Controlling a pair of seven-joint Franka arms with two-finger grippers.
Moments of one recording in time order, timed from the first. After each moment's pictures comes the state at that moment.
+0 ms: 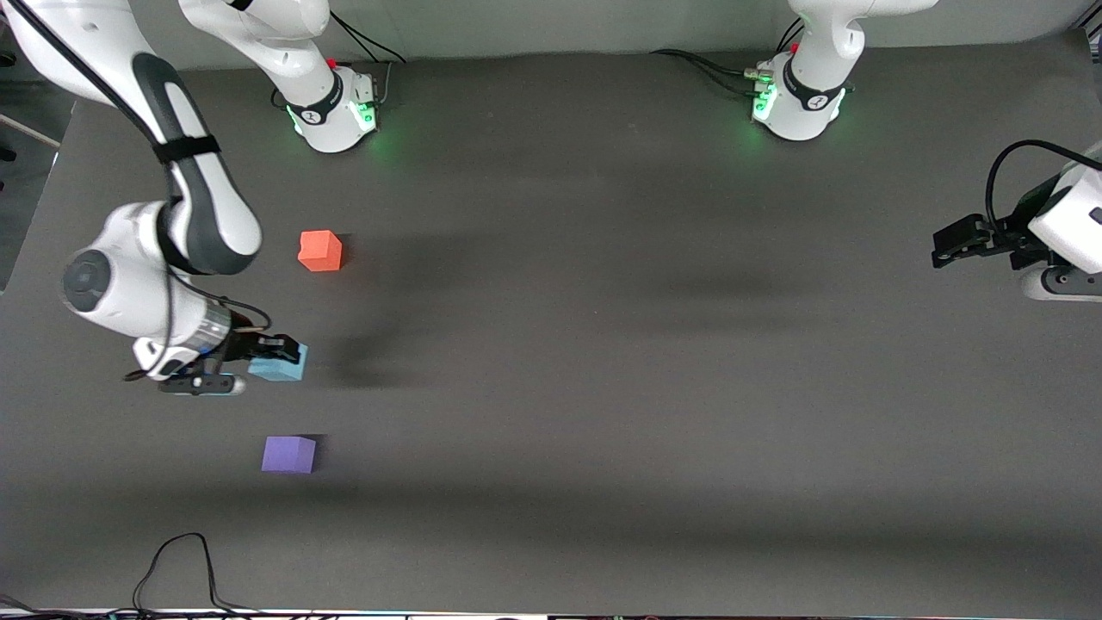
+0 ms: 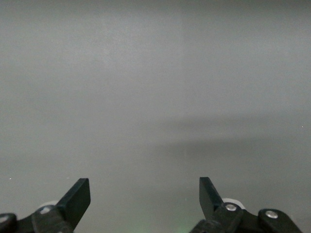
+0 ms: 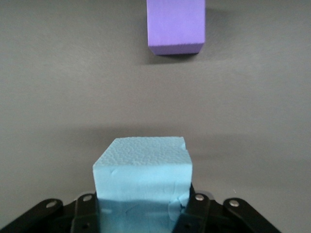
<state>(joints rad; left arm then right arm) -0.01 0.04 -0.01 -1.62 0.00 1.59 0.02 -0.12 0.32 0.15 -2.09 0.09 2.43 0.01</state>
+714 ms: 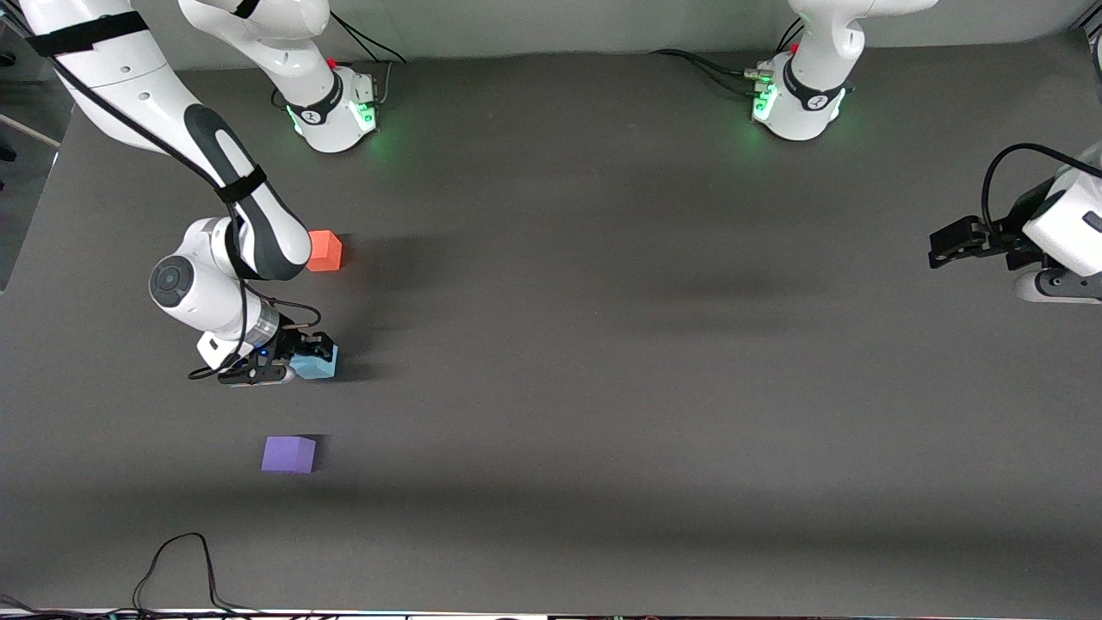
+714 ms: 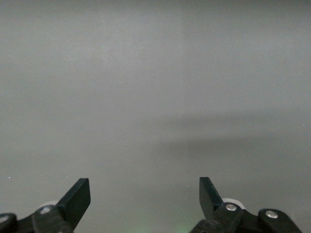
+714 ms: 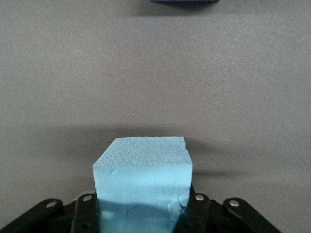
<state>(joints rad) -0.01 0.04 -0.01 -1.63 0.00 1.59 0.02 -0.11 0.41 0.15 -2.23 0.09 2.67 -0.07</state>
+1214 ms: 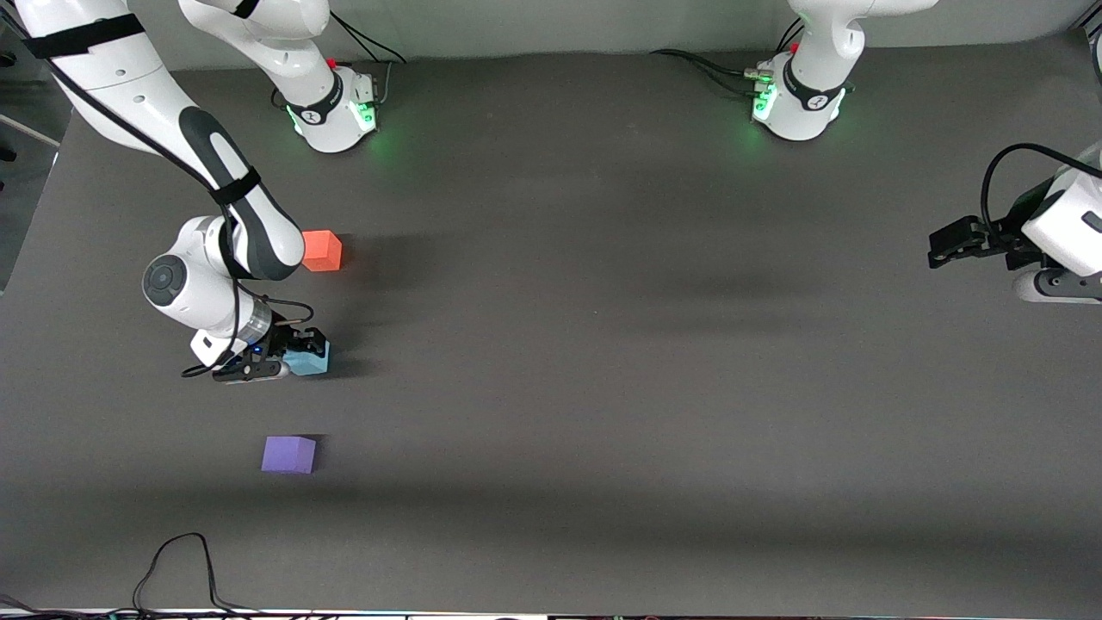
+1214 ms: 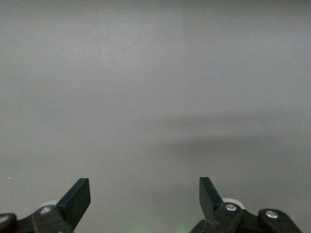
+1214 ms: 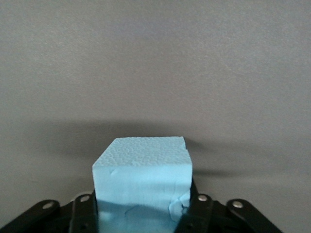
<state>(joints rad) -0.01 0.04 -0.02 -1.63 0.00 1.59 0.02 -0.12 0.41 0.12 -2.24 0.09 2.68 -0.14</state>
